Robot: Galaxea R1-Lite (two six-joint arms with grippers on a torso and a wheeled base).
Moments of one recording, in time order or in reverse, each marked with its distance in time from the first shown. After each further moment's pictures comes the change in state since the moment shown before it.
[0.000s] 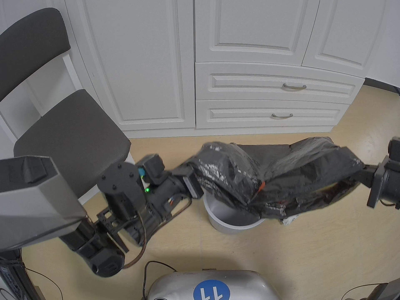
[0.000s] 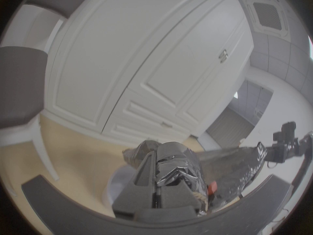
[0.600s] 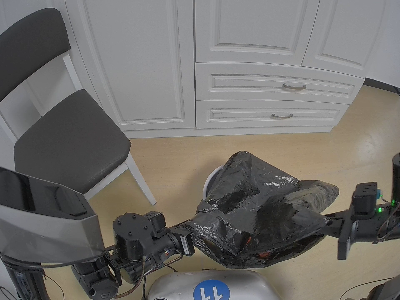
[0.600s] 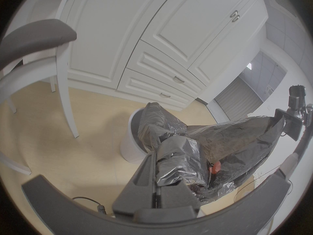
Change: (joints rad) left arm -0.059 0.100 0.299 -0.017 -0.003 -0.032; right arm 0.292 0.093 0.062 0.105 -0.037 -0.185
